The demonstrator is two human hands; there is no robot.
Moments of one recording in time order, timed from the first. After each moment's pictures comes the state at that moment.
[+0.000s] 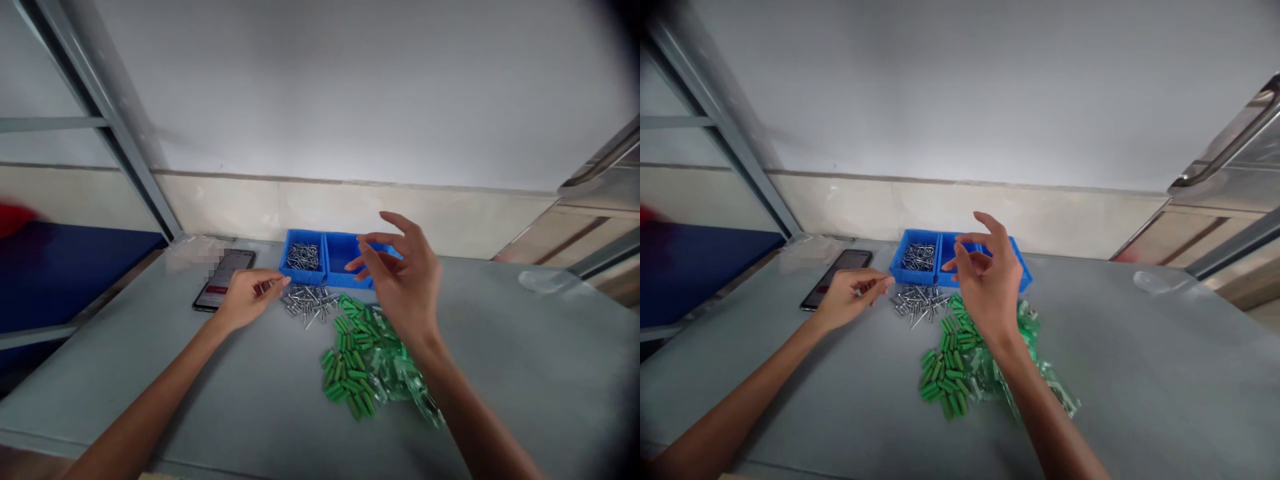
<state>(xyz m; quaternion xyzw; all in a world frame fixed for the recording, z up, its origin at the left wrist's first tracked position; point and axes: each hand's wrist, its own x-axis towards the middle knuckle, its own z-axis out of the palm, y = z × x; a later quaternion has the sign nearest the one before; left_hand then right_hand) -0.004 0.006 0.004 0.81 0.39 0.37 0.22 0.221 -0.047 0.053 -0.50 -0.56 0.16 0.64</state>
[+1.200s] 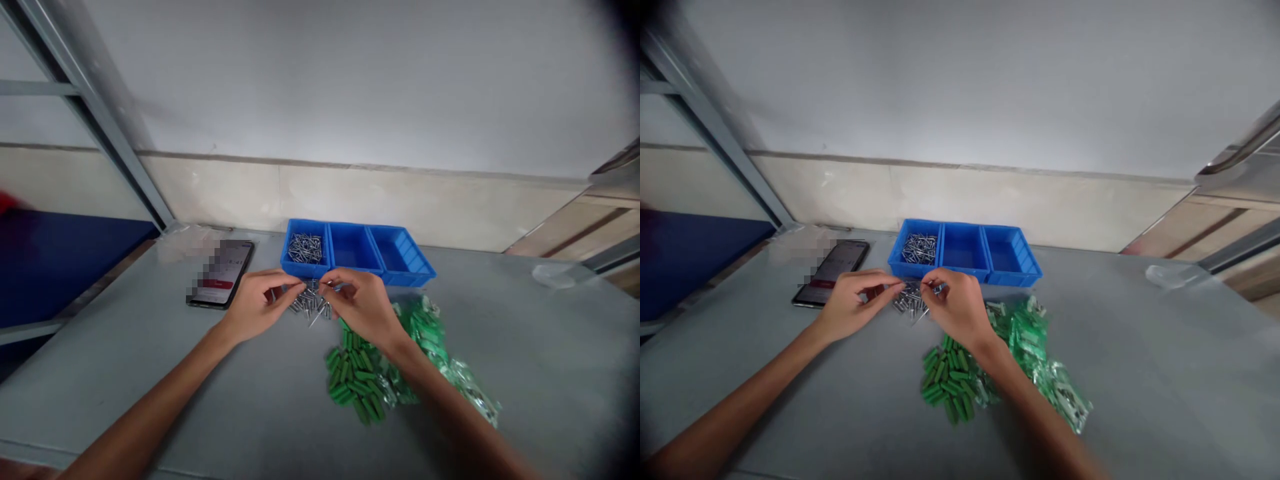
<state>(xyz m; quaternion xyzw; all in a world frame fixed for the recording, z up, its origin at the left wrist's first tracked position) 0.012 -0.006 -0.001 0.81 0.36 0.39 0.25 0.203 -0.035 0.004 -0.56 -0.68 0.26 0.39</state>
